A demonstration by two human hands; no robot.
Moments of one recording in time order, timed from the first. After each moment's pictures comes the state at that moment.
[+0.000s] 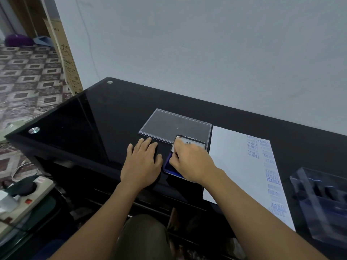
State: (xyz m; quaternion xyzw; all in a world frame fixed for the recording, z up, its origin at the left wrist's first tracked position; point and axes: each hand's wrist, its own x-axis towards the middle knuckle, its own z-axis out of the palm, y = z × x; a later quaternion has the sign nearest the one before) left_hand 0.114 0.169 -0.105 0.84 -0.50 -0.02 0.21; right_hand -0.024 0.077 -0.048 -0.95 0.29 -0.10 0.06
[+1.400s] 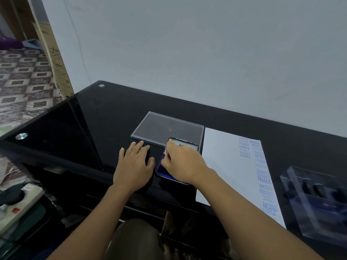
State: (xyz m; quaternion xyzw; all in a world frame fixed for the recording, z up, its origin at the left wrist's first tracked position) left_hand 0.115 0.166 -0.103 0.84 -0.49 -0.05 0.22; right_hand -0.024 0.078 -0.040 -0.94 0.30 -0.10 0.10
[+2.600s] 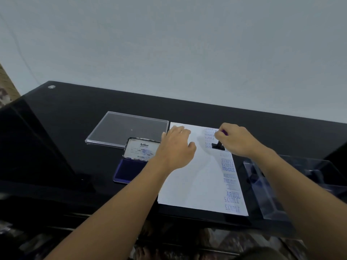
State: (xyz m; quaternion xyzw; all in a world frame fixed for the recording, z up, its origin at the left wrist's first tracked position) left_hand -0.030 0.032 -0.044 0.72 -0.64 -0.12 0.25; right_hand -0.206 -0.053 0.001 -0.82 0.54 -0.09 0.18
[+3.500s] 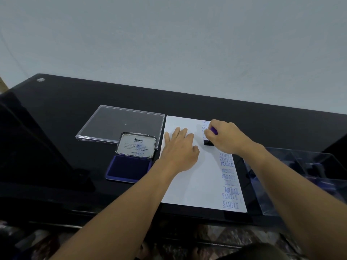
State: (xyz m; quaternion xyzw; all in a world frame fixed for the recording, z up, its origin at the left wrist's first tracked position) left_hand -0.051 0.010 -0.088 0.72 -0.66 -0.13 0.18; right_hand -0.195 -0.067 -0.030 -0.84 0.52 -0.06 0.16
